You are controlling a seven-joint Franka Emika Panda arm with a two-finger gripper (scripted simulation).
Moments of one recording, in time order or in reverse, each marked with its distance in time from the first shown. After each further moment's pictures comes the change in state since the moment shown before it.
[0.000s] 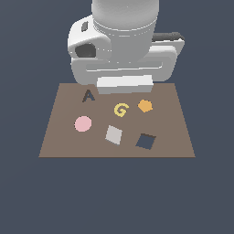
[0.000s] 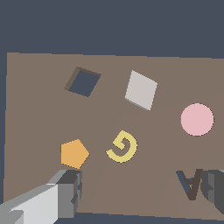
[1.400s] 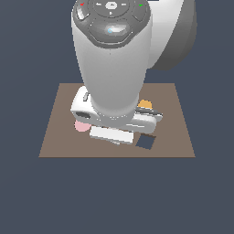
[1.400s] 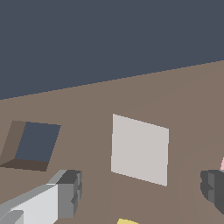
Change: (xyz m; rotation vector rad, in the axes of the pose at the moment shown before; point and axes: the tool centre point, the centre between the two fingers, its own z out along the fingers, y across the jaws) arm 0.069 0.023 0.097 -0.017 0.011 0.212
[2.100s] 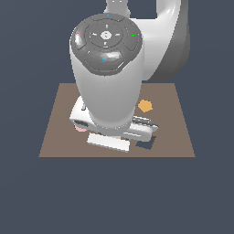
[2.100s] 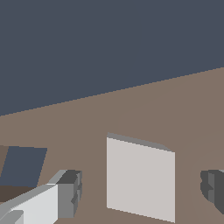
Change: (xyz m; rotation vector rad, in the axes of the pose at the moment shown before) arm 0.015 0.003 0.016 -0.002 0.003 0.041
